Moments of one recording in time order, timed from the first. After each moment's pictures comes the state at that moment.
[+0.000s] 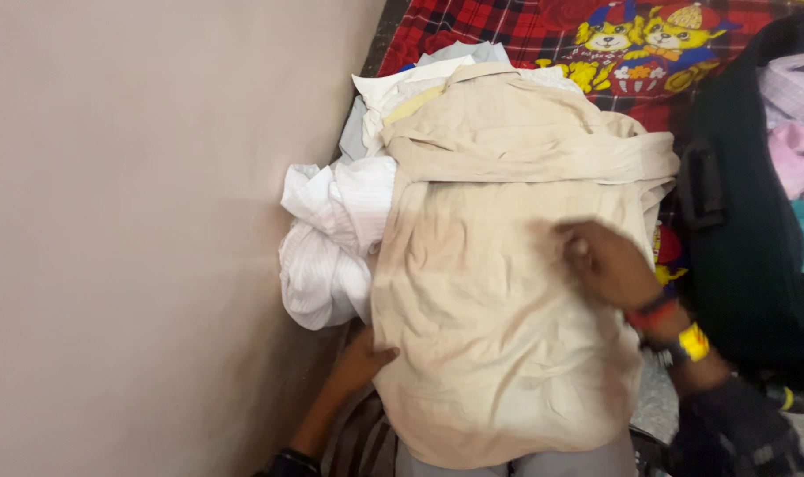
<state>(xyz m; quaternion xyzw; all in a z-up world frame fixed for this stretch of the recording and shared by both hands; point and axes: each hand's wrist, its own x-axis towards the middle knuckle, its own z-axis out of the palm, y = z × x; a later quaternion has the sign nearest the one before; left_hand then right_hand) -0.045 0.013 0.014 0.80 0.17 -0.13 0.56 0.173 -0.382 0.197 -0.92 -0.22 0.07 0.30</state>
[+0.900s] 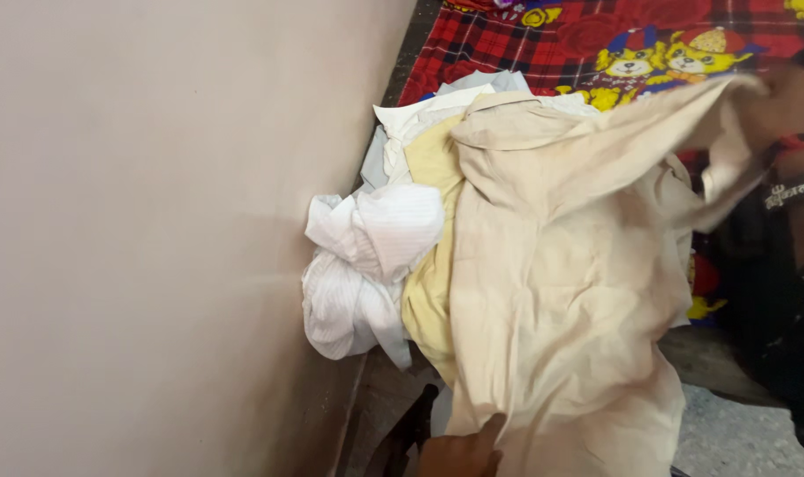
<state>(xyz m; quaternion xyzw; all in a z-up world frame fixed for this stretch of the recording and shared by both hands) -0.090 -0.116 0.091 0.93 -0.14 -0.09 0.32 0.449 -0.499 0.173 -0.97 -0.14 -0.16 0.10</state>
